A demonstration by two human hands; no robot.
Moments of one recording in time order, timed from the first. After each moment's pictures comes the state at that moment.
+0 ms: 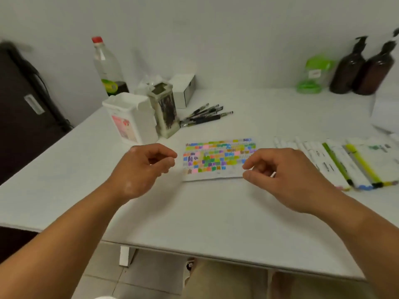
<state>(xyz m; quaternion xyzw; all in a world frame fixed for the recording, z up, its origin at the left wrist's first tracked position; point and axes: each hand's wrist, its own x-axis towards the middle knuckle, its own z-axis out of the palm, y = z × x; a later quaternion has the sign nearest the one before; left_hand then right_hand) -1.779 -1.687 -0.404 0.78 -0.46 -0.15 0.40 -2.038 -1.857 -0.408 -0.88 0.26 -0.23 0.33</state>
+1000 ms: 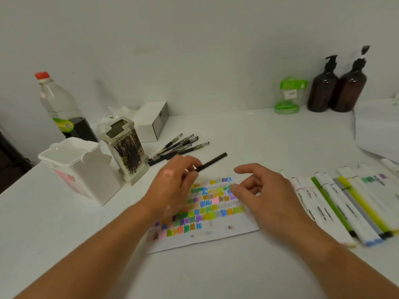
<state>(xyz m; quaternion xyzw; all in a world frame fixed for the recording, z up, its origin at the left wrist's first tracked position) -1.783 -1.860 -0.431 0.72 -0.61 -0.03 0.33 -2.000 -1.937 -0.435 -0.77 0.36 -0.34 0.41</state>
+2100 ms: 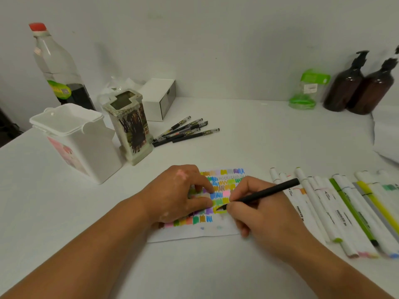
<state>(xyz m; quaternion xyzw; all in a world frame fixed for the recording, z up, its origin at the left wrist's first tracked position) -1.769 -1.834 -0.442 0.69 -0.69 -0.11 0.17 -1.979 -1.901 -0.437 -0.73 0.32 -0.25 0.56</state>
